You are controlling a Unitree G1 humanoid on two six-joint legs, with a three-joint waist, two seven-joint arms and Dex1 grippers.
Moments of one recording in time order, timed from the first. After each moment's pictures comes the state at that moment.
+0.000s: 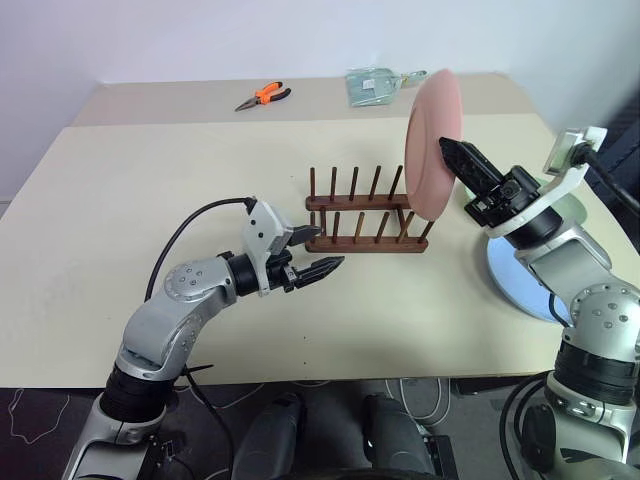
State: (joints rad) left arm -0.33 0.45 -0.13 -0.41 -0.48 0.60 -0.68; right arm -0.43 -0.45 -0.40 -0.27 1.22 0.77 0.36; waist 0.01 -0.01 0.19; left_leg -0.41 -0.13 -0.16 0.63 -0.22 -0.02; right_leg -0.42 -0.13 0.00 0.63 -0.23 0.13
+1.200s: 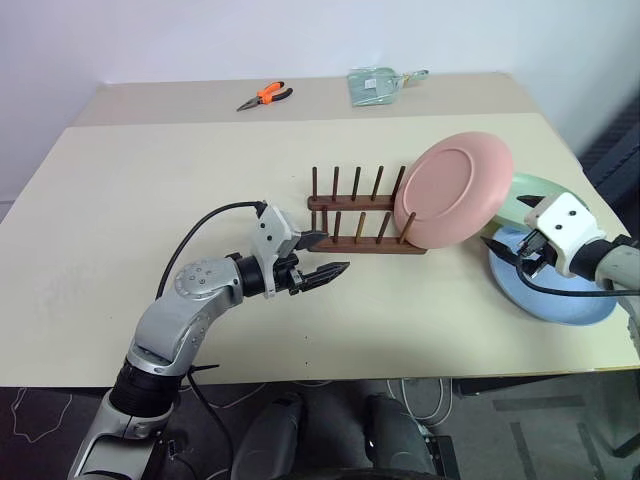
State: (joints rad) left arm -0.35 0.43 -0.16 -0.36 -0.44 0.57 -0.72; right arm -0.20 -0.97 -0.14 0.04 0.09 0.12 0.66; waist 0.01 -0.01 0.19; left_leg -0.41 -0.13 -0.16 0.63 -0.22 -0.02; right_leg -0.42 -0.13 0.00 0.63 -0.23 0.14
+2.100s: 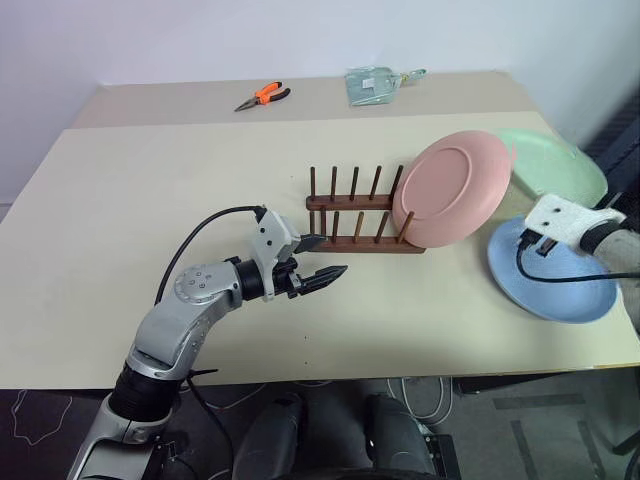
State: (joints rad) left arm -0.33 0.43 -0.17 -0.36 -0.42 0.56 -0.72; right arm -0.35 -0.99 -0.13 0.24 -0.23 -0.01 0.45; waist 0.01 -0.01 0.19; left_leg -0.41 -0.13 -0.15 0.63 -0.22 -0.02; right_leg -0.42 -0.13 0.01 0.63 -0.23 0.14
